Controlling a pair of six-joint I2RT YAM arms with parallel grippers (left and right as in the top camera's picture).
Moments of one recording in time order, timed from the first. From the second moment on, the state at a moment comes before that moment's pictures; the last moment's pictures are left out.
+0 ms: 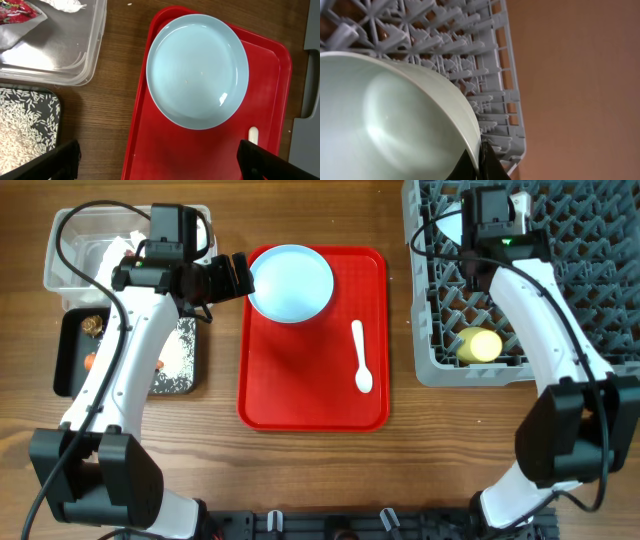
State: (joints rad) left arm -0.09 1.68 1.43 -0.82 0.15 -0.34; right arm 0.10 1.84 1.53 -0.76 0.98 -0.19
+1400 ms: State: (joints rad) left arm -0.09 1.68 1.43 -0.82 0.15 -0.34; right arm 0.30 1.92 1.53 -0.74 0.92 -0.34
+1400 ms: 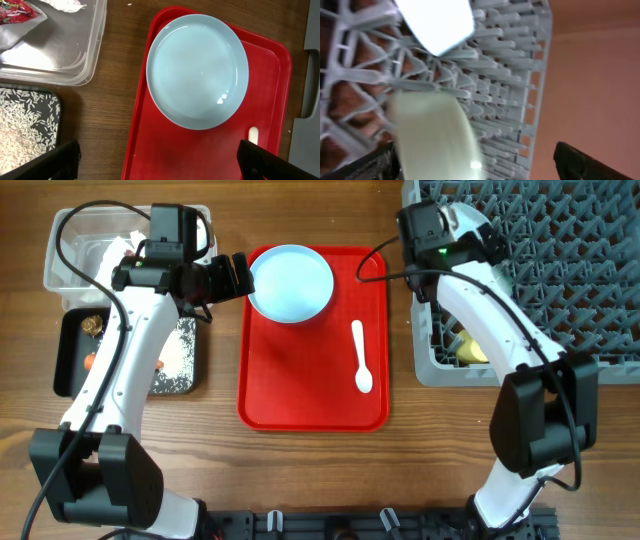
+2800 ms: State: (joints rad) left arm -0.09 1.68 1.43 -0.82 0.15 -0.34; right arm 0.41 2.06 1.53 -0.34 -0.18 0.26
